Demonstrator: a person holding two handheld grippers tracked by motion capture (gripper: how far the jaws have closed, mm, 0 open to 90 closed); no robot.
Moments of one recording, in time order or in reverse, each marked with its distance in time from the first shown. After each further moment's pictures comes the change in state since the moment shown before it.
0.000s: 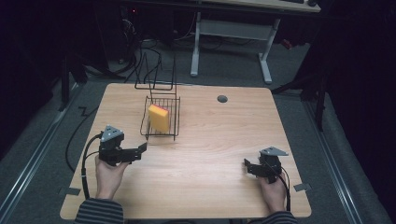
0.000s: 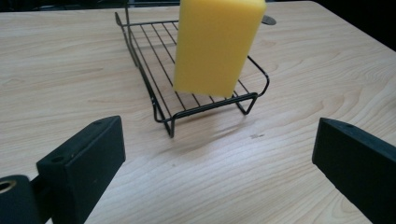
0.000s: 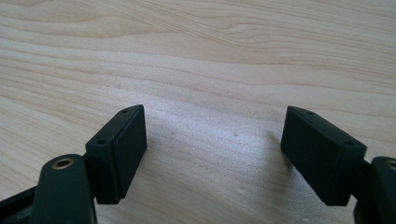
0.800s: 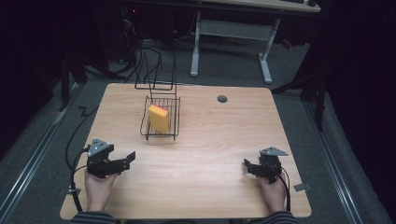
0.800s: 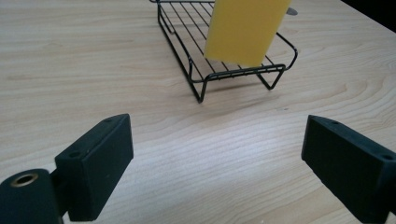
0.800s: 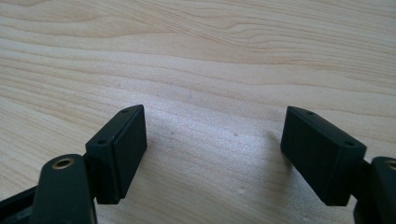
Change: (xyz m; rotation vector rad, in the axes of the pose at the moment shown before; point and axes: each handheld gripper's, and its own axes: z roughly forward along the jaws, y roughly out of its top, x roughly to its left) left arm 0.020 -0.041 -0.018 -0.016 0.042 -0.045; right arm 0.000 0.000 0.000 0.000 -0.001 0.000
